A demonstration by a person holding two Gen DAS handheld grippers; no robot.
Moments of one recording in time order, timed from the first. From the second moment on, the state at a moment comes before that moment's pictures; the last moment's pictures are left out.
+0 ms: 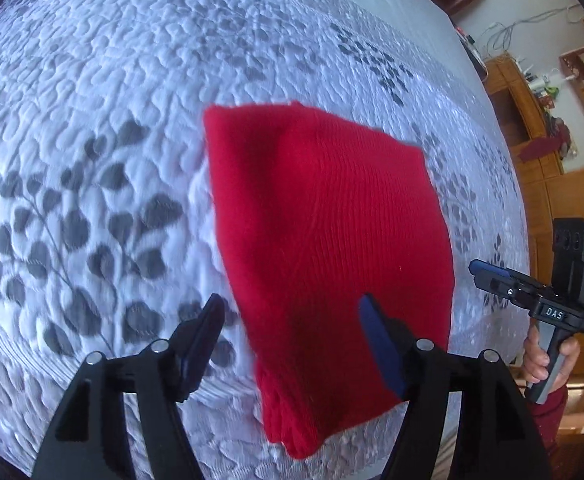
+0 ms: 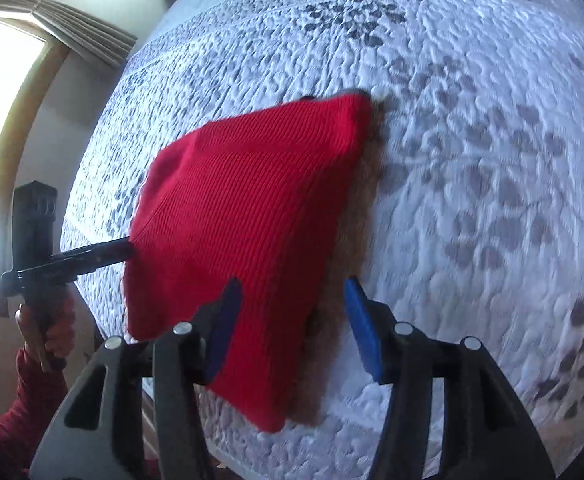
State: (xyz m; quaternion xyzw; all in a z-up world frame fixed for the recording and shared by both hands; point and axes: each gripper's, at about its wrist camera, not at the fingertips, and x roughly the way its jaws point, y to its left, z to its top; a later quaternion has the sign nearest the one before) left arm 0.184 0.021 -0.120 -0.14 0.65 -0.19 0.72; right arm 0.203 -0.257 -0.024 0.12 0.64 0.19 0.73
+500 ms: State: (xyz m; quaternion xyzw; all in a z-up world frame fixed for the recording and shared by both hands) left arm 0.118 -0.005 -0.153 -0.05 0.68 -0.20 0.70; right arm 0.124 -0.240 -0.076 0.12 0.68 0.18 0.70
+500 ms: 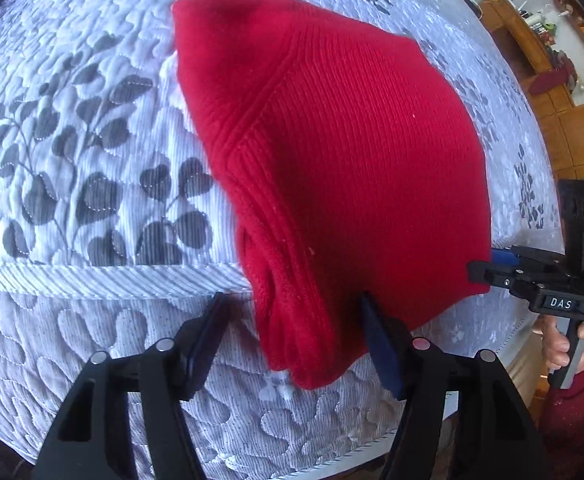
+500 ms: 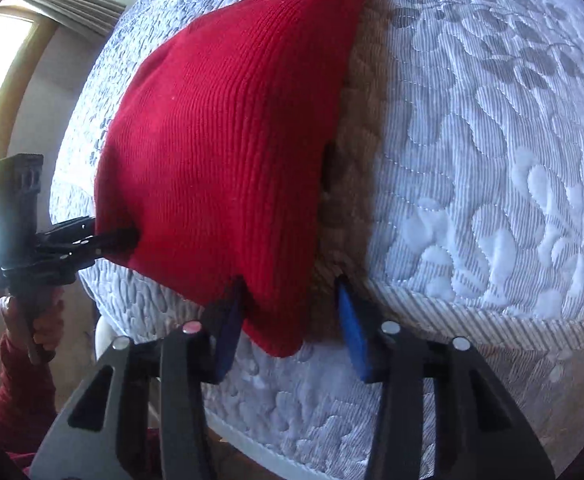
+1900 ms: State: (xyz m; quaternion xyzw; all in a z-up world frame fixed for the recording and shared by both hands) left arm 0.197 -0.003 -0.139 -0.09 0.64 -0.16 0.75; right arm 0.214 -0.231 -0.044 0.12 0.64 0.18 0.74
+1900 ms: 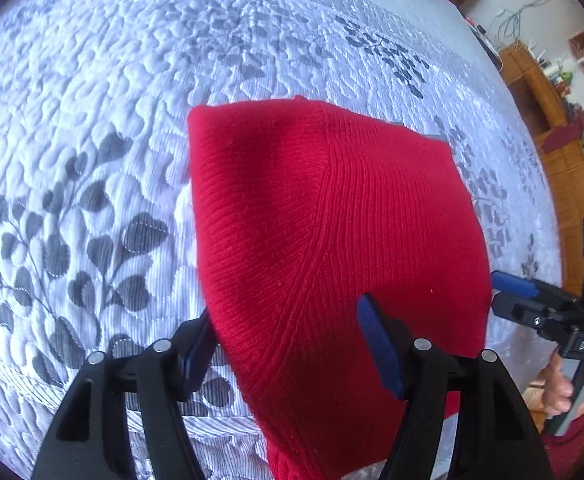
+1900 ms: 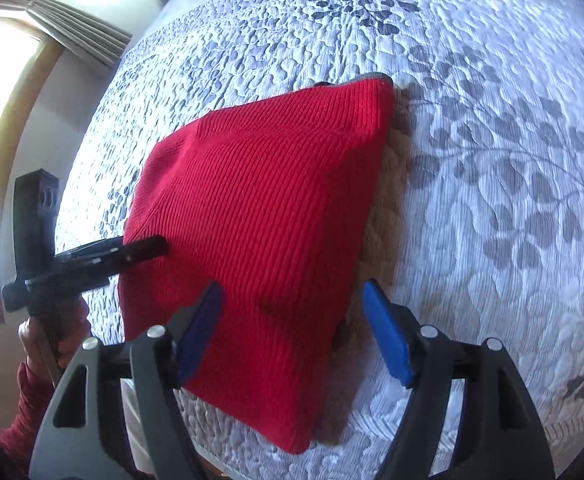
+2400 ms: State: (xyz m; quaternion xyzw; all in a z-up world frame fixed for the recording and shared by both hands) left arm 0.202 -0.024 -0.142 -0.03 0.61 -0.18 0.77; right arm 0.231 -0.227 -0.063 0.13 0.63 0.20 0.73
